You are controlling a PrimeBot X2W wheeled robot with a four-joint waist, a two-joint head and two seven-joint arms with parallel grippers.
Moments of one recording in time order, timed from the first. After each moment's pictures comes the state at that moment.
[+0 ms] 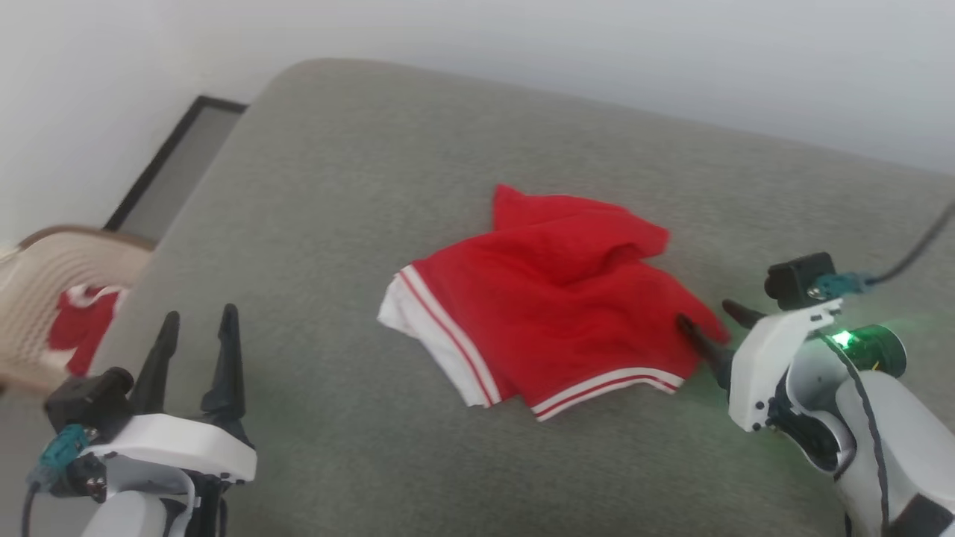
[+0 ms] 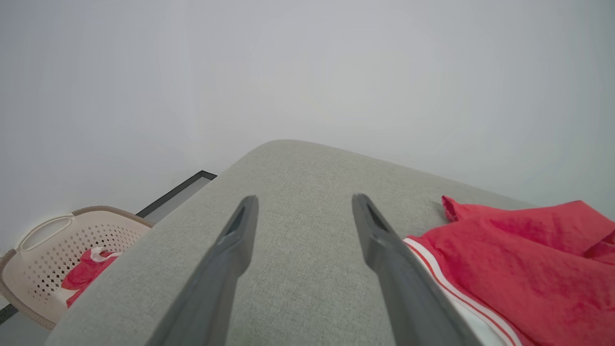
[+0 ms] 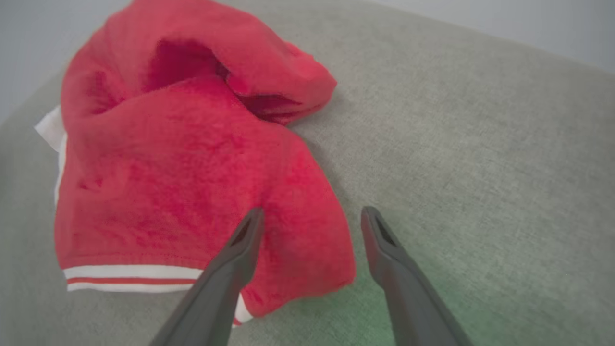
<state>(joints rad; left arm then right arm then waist) -0.13 0.36 -0.14 0.20 -0.62 0.08 -0.26 -0.45 -0.38 0.42 0.48 0.63 0.13 0.25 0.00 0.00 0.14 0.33</state>
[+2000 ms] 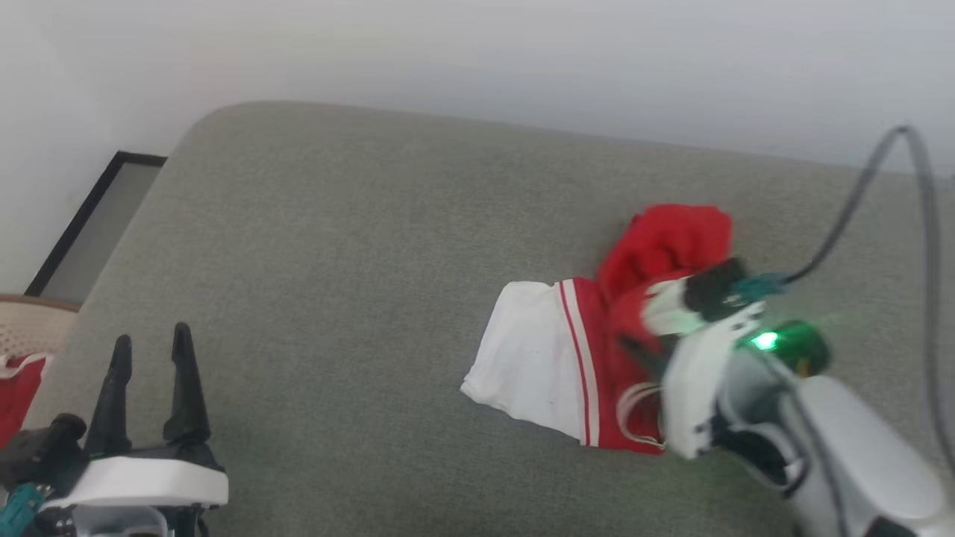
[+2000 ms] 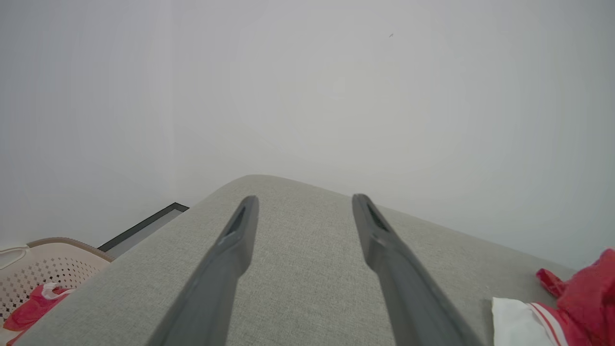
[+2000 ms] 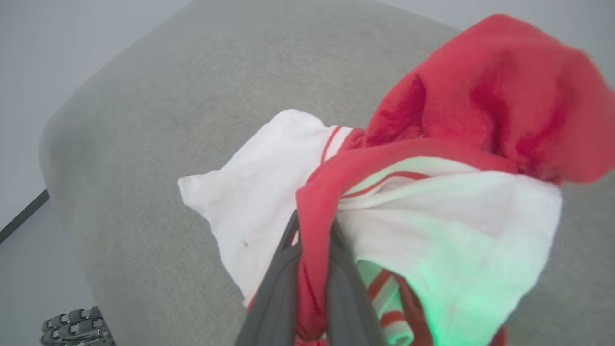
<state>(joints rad) -0.03 0.13 0.22 0.12 -0.38 -0.13 -0.26 -0.43 -0.37 0.50 0.28 0.67 0.13 0.42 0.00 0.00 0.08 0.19</state>
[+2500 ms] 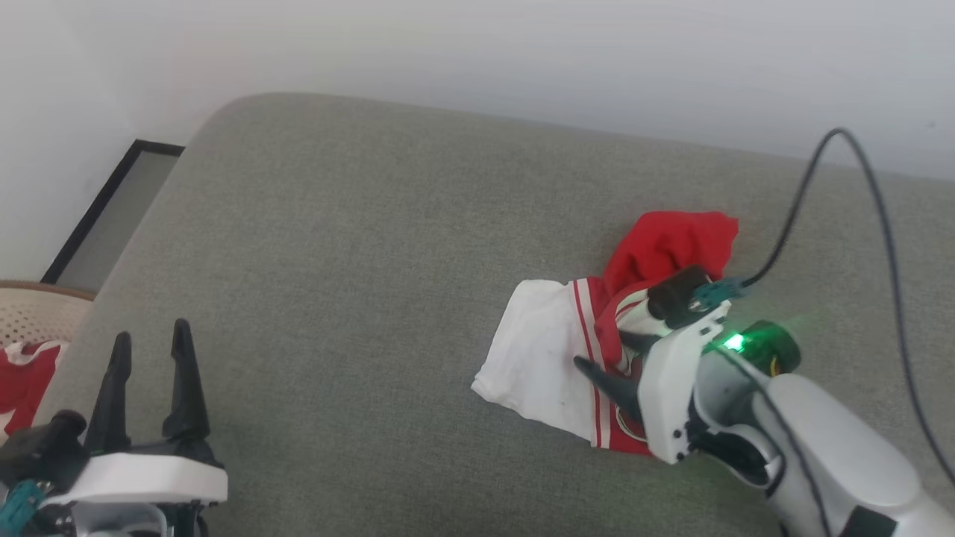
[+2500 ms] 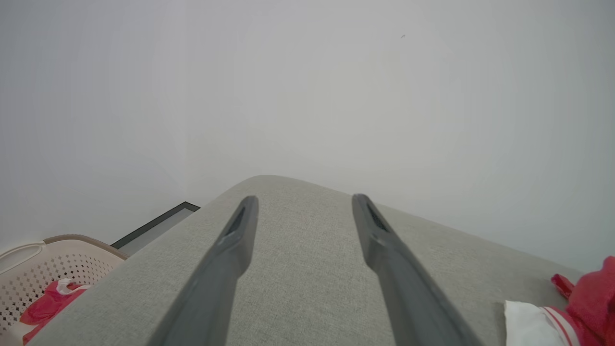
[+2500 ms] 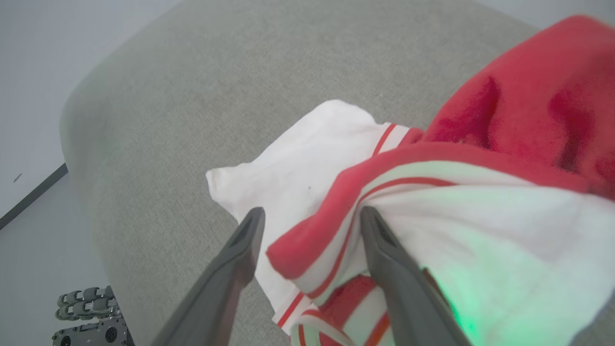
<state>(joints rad) -0.05 0.13 0.21 0.14 -0.37 -0.13 -0.26 -0.49 -0.34 0.65 0.35 0.71 0.13 0.41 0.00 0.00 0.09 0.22</state>
